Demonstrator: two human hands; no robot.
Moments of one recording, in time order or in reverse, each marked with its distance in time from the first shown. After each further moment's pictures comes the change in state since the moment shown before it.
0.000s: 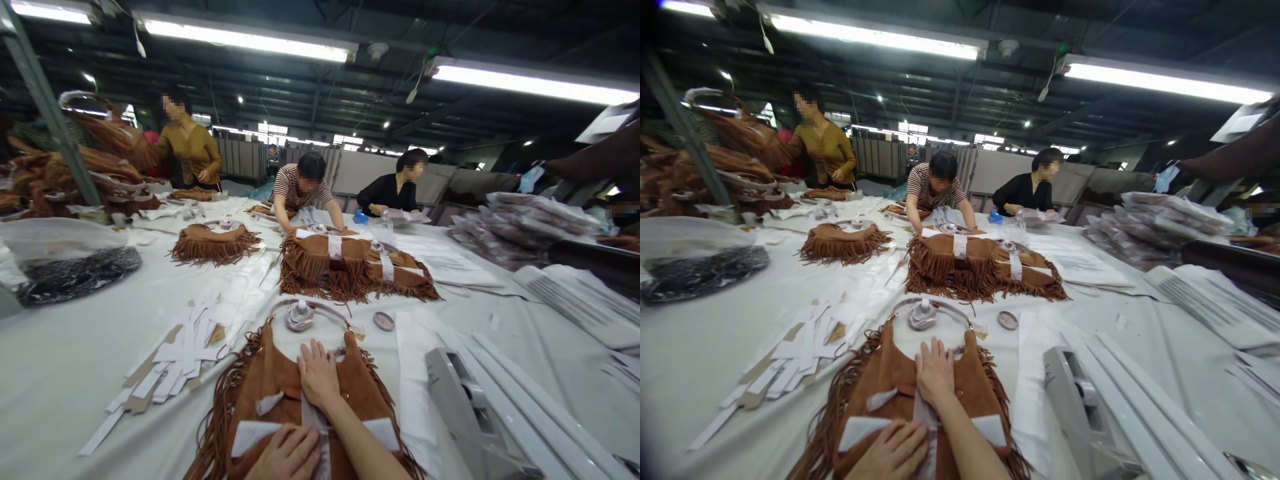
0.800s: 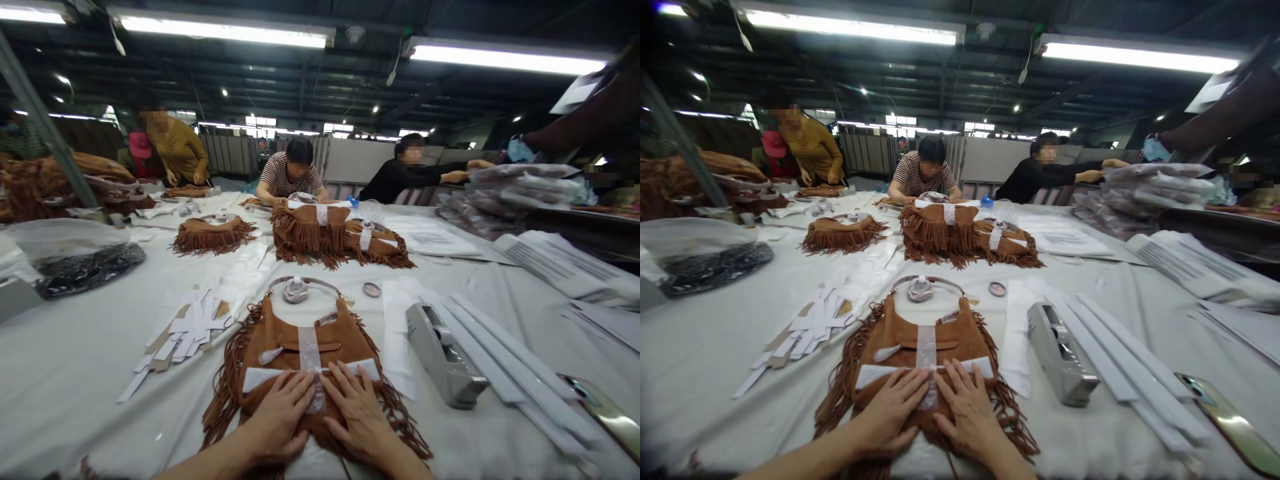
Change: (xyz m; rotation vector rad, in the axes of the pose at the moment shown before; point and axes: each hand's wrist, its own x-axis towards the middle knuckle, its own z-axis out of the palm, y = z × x) left_hand 0.008 0.012 -0.061 -0.479 -0.454 -0.202; right_hand -0.184 0.043 -0.052 -0.123 0.076 -0.408
